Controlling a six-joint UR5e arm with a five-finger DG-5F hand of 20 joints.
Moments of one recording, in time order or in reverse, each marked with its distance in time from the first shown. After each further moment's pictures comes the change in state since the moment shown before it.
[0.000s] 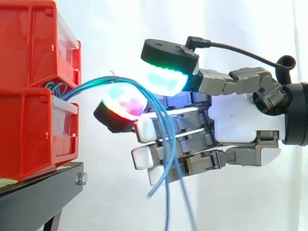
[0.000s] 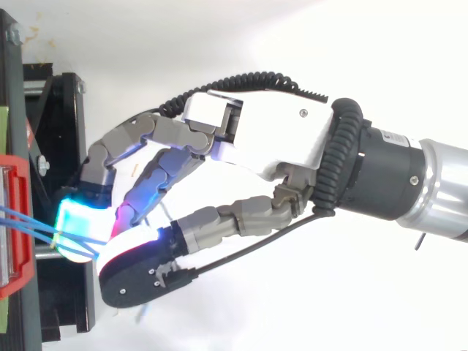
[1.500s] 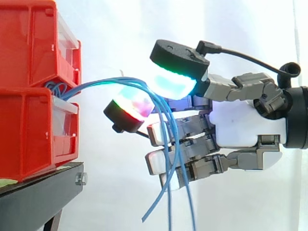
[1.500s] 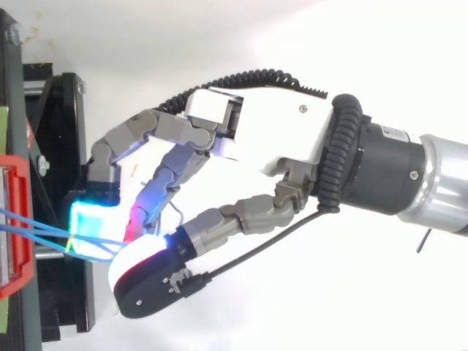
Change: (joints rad) arm -0.006 -0.001 0.000 -0.019 -0.009 0.003
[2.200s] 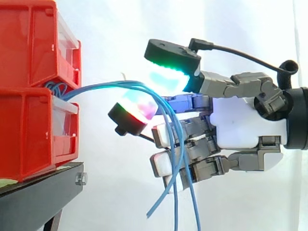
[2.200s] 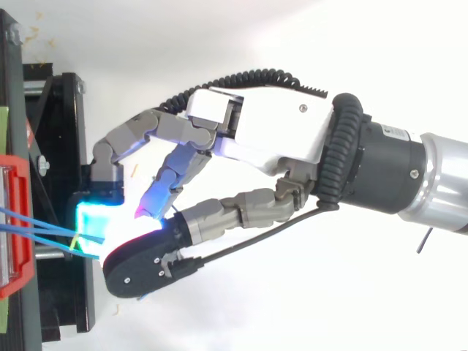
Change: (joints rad) arm -0.002 0.001 0.000 -0.011 -0.006 0.002
